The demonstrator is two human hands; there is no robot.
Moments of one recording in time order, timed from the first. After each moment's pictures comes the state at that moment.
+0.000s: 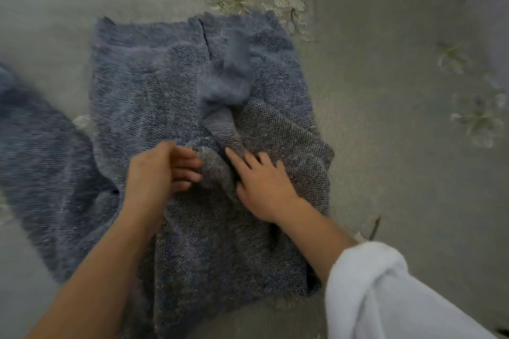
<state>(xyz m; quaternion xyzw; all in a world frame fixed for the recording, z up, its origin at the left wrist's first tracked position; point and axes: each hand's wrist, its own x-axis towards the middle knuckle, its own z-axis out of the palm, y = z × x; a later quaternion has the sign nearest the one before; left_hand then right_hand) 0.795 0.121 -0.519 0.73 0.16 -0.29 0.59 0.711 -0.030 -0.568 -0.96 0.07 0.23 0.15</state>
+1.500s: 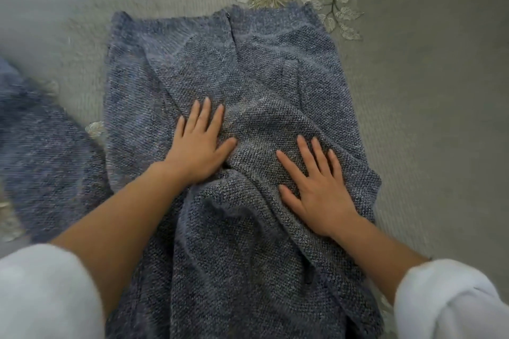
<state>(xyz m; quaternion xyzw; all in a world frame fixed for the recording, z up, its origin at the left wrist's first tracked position) 0.900 0.095 -0.622 0.92 -0.28 -0.26 0.08 0.718 -0.083 -0.621 -0.98 0.09 0.18 0.07</state>
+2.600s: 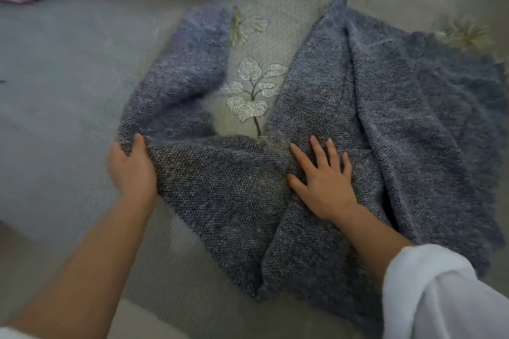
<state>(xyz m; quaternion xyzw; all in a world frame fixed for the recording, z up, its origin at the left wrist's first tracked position) 0.754 0.403 -0.589 0.73 0.47 0.13 0.47 0.766 0.099 -0.614 -0.96 -0.09 0.26 0.04</state>
